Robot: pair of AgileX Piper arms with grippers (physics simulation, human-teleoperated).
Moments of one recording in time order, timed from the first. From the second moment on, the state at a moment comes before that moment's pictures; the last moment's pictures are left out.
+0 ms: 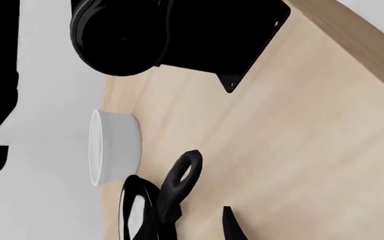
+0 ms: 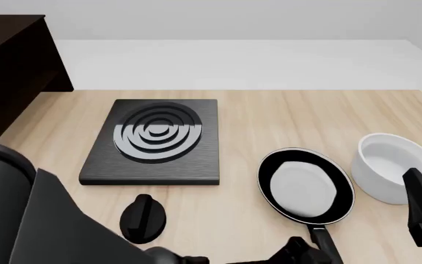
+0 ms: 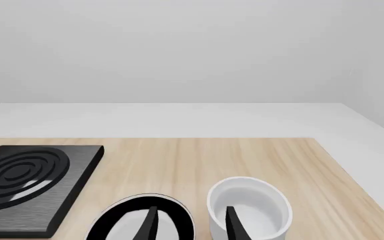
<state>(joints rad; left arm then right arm) -1.30 2.05 -0.82 -0.68 1.24 0.00 0.01 0.00 0.00 0.00</state>
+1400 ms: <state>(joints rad) -1.34 2.11 -0.99 -0.53 1.41 0.00 0.01 0.00 0.00 0.00</state>
